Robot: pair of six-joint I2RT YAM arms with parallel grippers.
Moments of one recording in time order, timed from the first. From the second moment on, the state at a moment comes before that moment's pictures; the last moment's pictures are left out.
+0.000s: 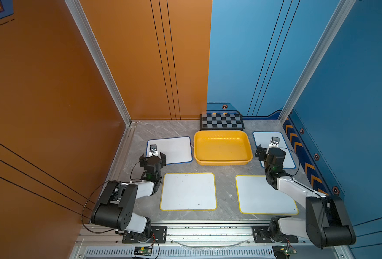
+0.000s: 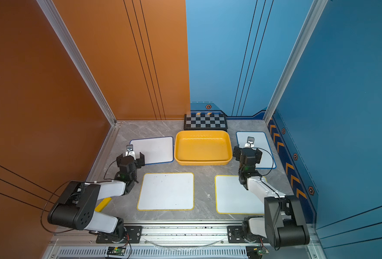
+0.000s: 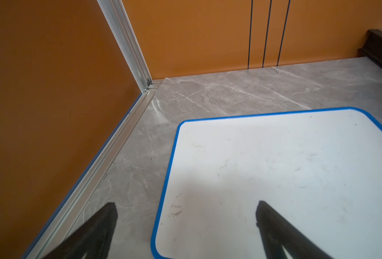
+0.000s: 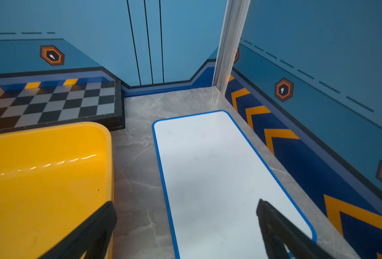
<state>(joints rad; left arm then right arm) -0.20 1.44 0.43 0.71 -0.53 0.07 0.10 1.26 0.54 0.42 0.42 0.05</state>
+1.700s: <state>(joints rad) -0.59 0.79 0.61 -0.62 -0.67 -0.53 0.97 1.13 0.69 -0.35 0.56 0.42</state>
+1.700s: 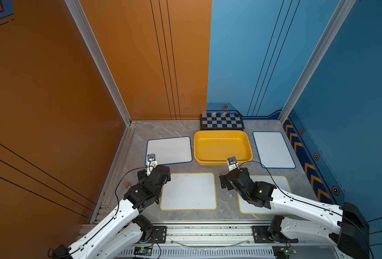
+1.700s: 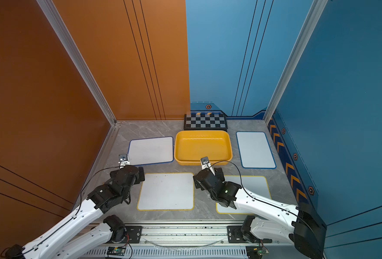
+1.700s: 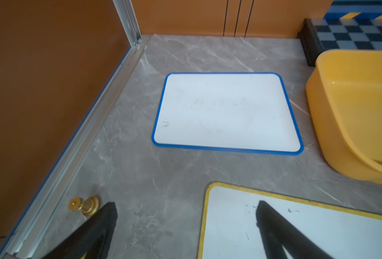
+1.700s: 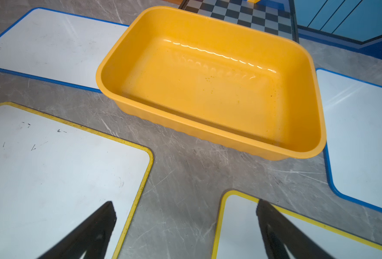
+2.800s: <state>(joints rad) -0.46 1.21 0.53 -0.57 -0.19 -0.66 1.00 1.47 0.75 -0.35 0.32 0.76</state>
